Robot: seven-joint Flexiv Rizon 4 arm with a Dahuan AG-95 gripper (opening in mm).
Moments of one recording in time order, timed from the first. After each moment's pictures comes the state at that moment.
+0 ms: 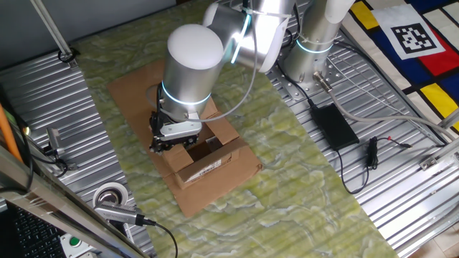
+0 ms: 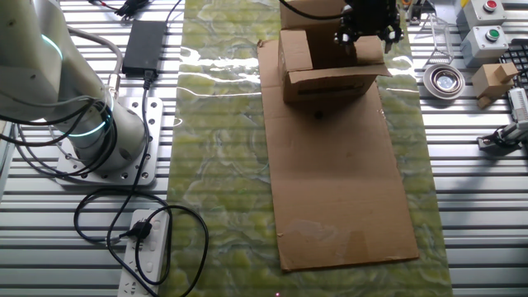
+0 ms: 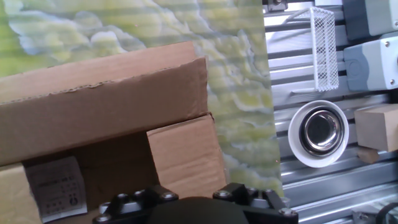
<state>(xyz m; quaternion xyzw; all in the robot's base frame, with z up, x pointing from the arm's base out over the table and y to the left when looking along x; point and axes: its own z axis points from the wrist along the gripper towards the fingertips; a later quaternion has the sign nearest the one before) 0.582 0.148 0.141 -0.66 0.75 -0.10 0.06</state>
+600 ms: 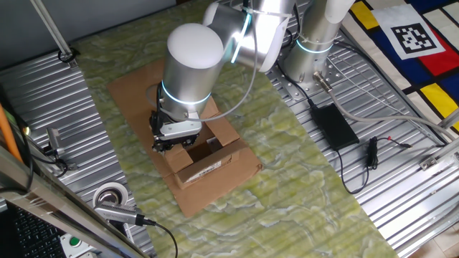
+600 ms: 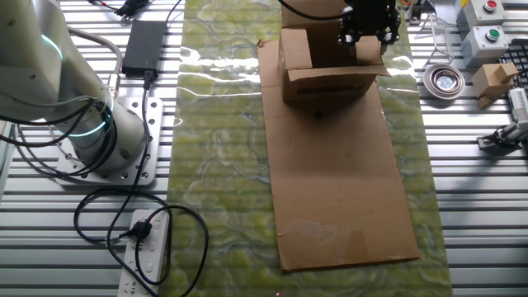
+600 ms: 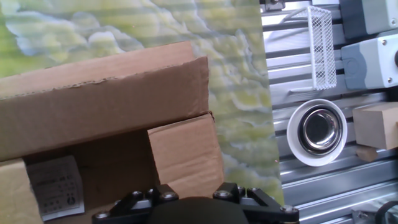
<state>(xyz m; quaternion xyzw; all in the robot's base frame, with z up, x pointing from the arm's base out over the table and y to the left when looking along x) 0.581 0.148 0.142 -0.65 0.75 -0.10 0.06</state>
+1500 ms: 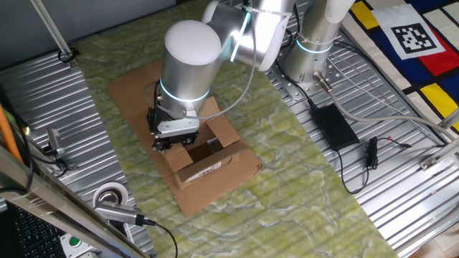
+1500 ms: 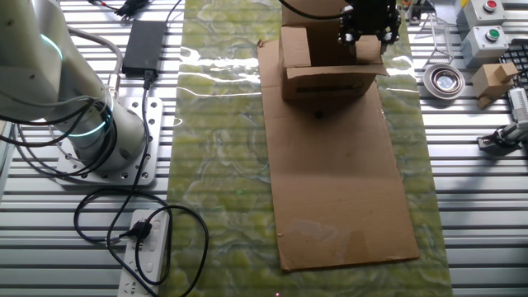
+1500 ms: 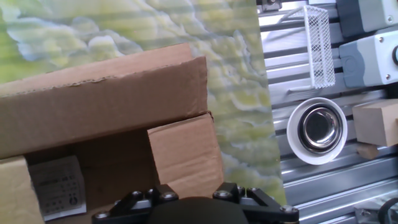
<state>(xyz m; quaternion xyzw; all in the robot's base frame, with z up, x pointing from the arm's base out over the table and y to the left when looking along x) 0.580 0.147 0.146 -0.65 0.76 -0.09 0.06</state>
